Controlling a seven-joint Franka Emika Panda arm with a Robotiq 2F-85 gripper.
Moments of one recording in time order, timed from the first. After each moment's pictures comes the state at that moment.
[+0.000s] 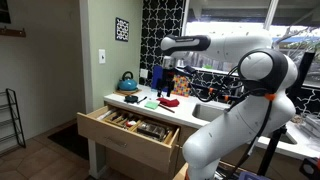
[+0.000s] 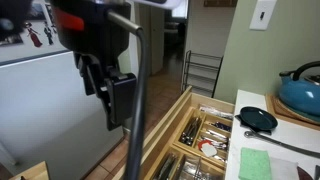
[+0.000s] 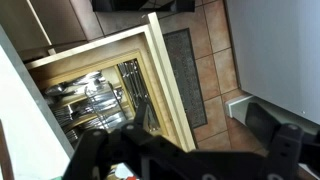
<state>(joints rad) -0.08 -0.64 -0.29 -2.28 0.01 1.57 -0.30</state>
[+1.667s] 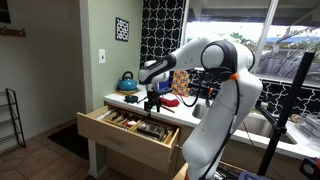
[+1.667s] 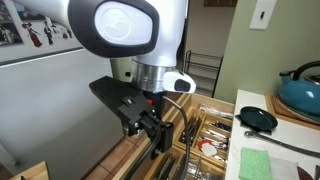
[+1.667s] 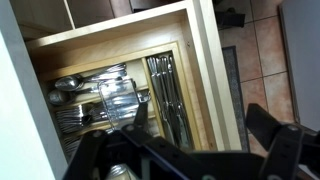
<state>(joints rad) -0.10 -0.29 -0.17 -2.37 -0.11 1.91 -0.25</state>
